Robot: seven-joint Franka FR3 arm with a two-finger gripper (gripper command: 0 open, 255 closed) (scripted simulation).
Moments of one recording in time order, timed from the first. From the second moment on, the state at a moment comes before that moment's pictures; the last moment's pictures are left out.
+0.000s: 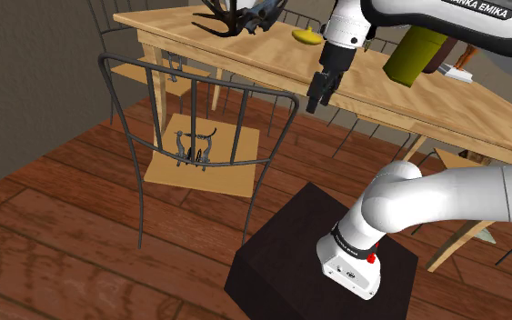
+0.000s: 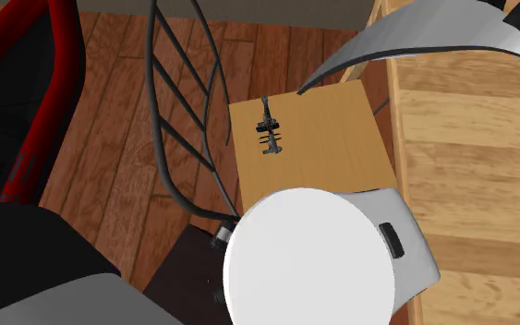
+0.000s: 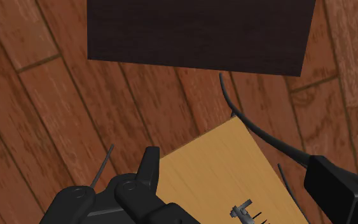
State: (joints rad) arm -0.02 -0.82 -0.01 -2.36 0.02 1.48 -0.05
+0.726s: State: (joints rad) arm 0.03 -0.60 0.07 -2.37 0.05 1.78 -0.03
